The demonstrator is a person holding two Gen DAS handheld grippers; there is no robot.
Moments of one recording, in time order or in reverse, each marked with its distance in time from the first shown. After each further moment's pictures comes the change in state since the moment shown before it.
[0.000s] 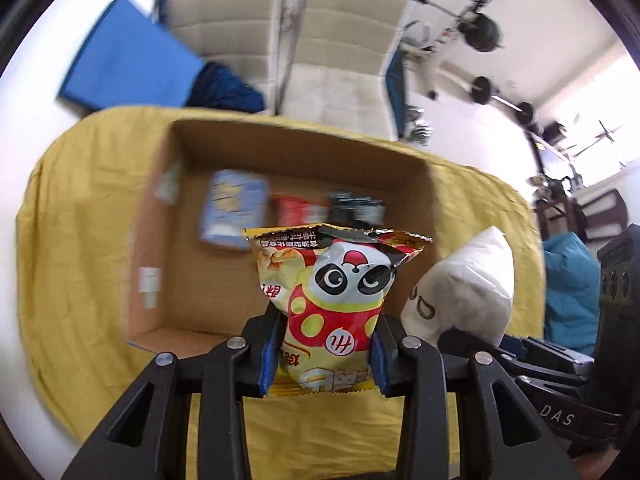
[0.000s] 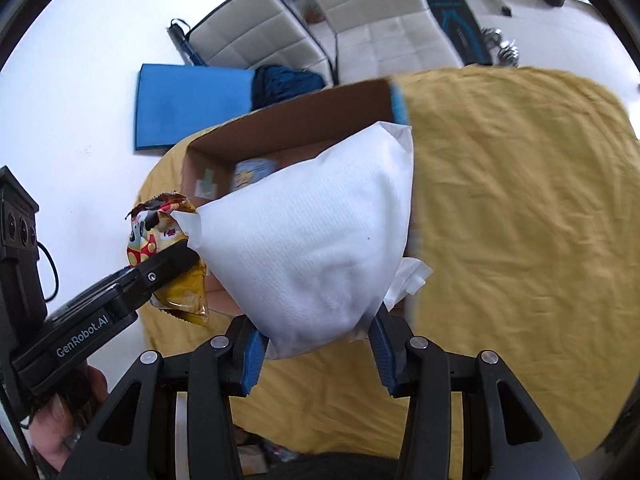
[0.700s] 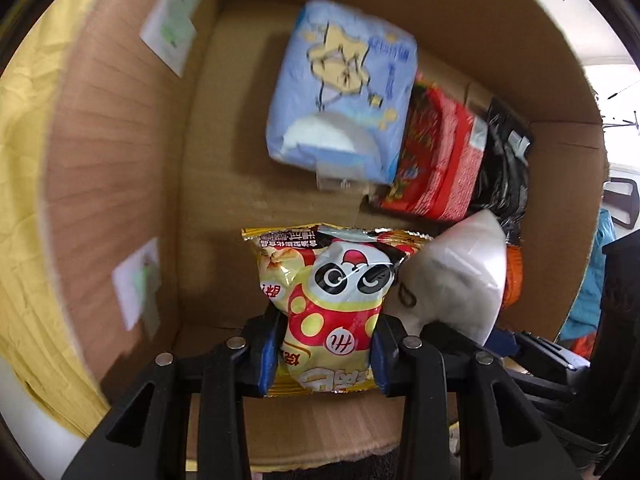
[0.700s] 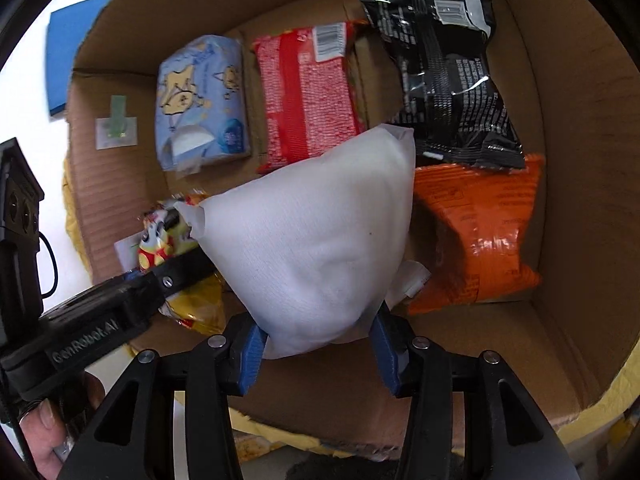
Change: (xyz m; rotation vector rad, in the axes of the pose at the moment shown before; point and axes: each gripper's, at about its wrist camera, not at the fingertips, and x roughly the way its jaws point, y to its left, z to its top) left arm 0.160 0.131 0.004 -0.109 0.441 -0.034; right arm 0.206 0.027 0.016 0.138 0.305 -0.122
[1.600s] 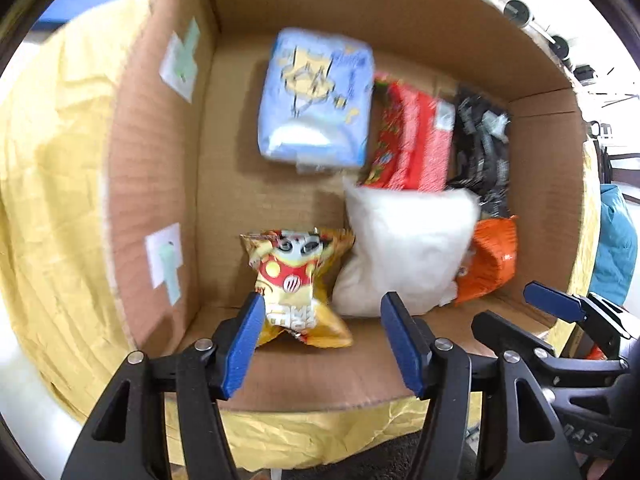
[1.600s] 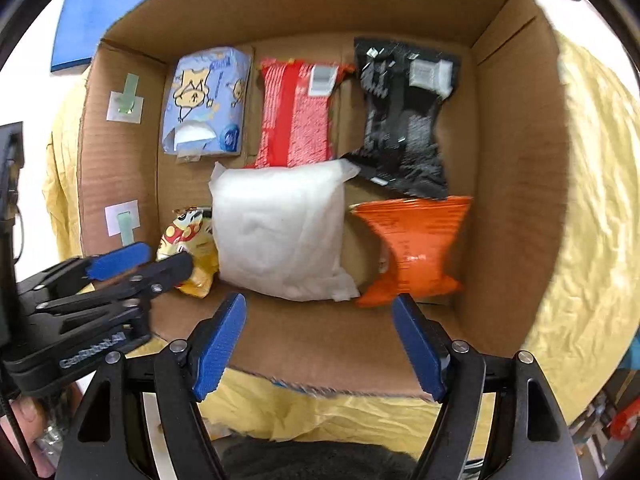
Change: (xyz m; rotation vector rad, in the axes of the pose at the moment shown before) left arm -0.008 -0.051 -0.024 0.078 -0.026 0.088; right arm -0.040 0.028 0.009 -0.149 -0.057 -0.195
